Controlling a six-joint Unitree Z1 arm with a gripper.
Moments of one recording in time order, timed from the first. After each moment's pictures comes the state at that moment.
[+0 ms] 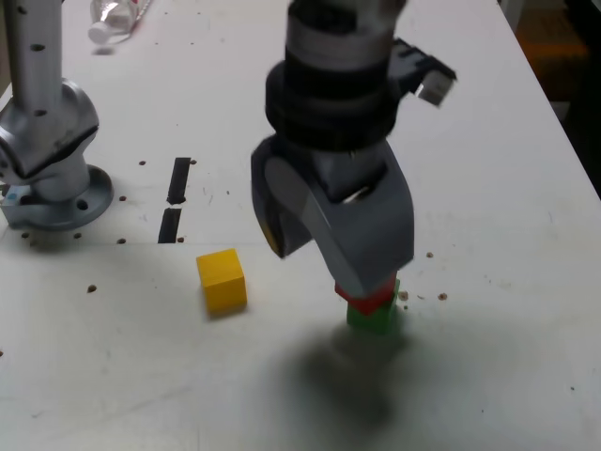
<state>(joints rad) -0.56 1.95 -1.70 1.38 -0.07 0.29</state>
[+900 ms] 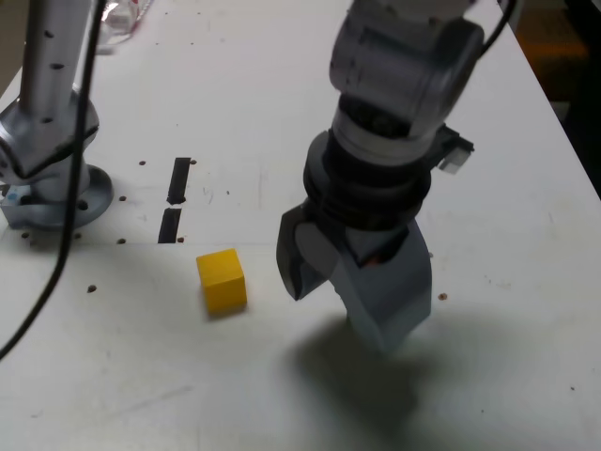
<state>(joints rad) -0.56 2.11 -1.73 1.36 -0.06 0.28</state>
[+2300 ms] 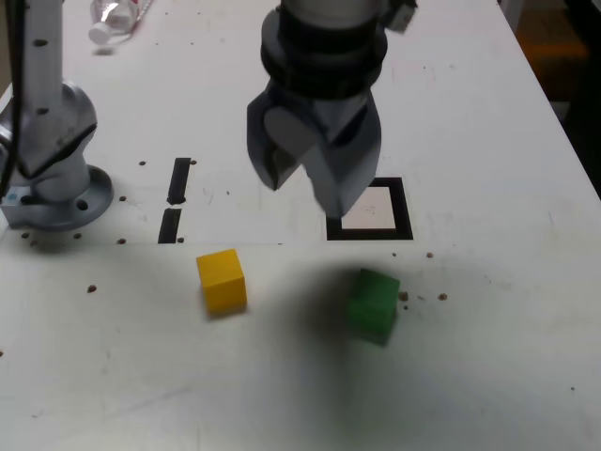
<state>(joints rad) -0.45 1.91 -1.69 1.51 0.08 0.11</state>
